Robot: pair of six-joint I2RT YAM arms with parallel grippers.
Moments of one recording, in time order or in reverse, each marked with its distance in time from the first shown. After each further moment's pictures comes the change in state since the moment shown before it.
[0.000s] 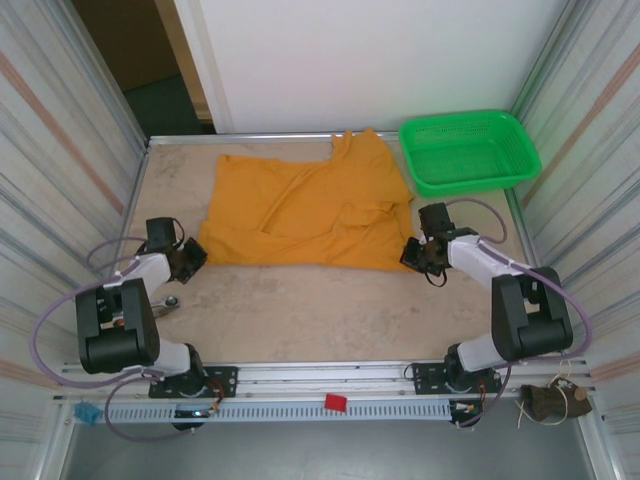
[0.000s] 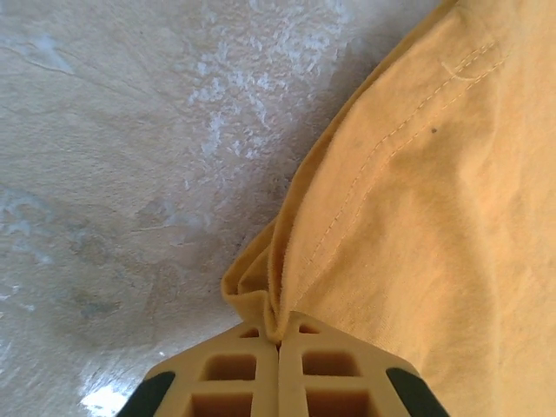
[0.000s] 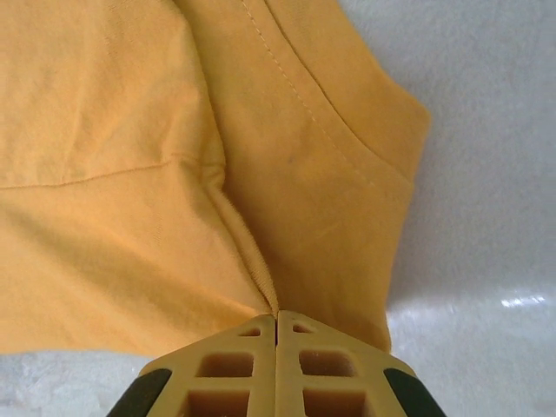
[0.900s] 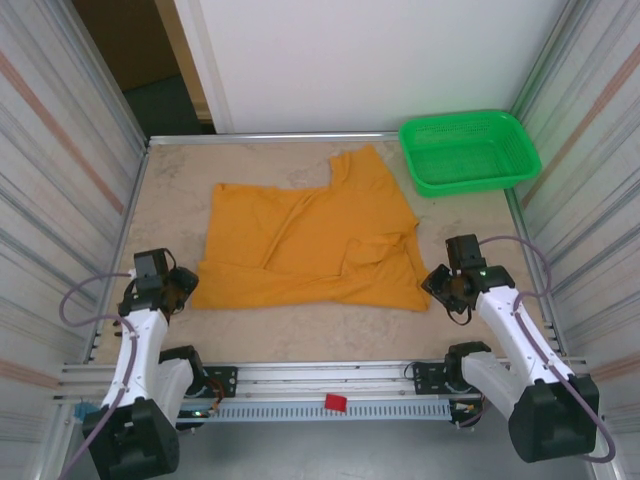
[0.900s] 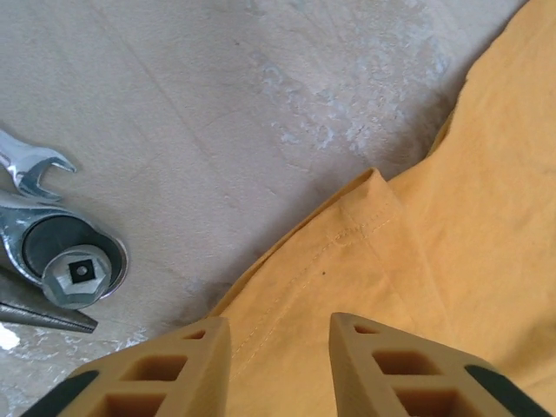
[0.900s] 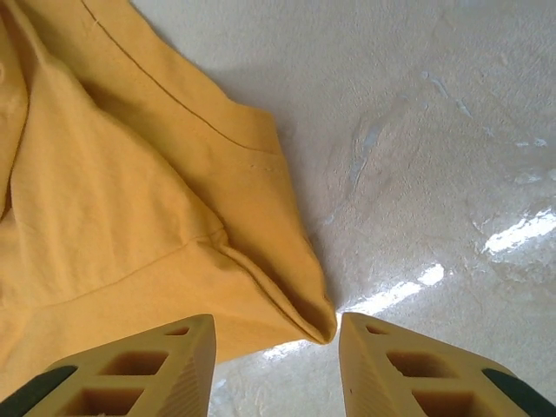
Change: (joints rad) left arm 0.019 -0.599 -0.168 -0.356 -0.161 -0.116; right arm -0.065 -0.501 -0.153 -0.348 0.061 0.222
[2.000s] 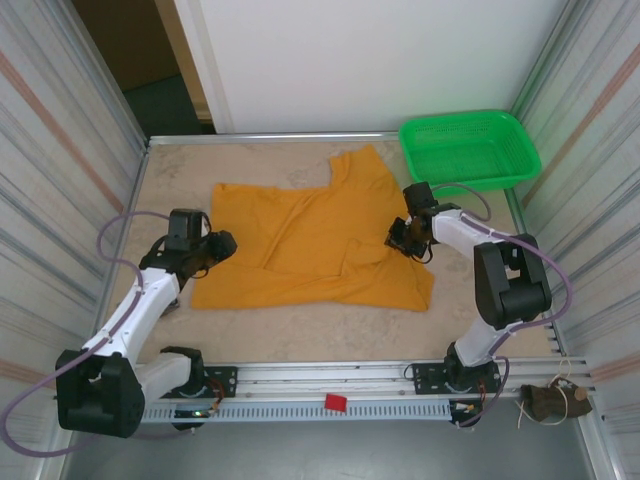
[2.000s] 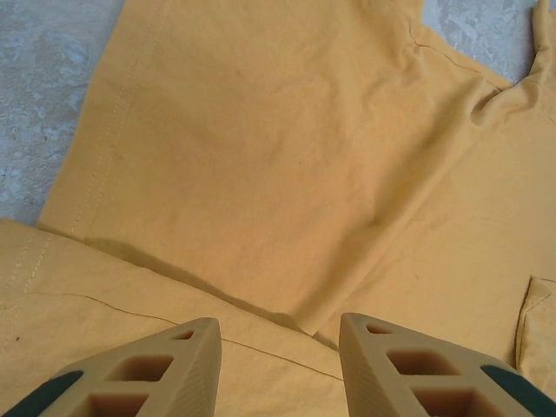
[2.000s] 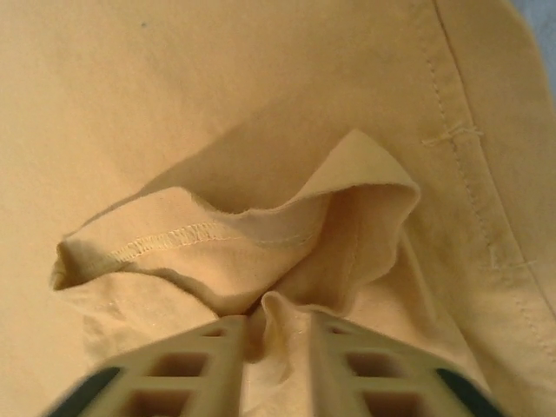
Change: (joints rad) left arm -0.358 0.281 0.254 0.133 0.051 0.140; right arm 0.114 0.745 0.402 0.319 -0.136 -0.081
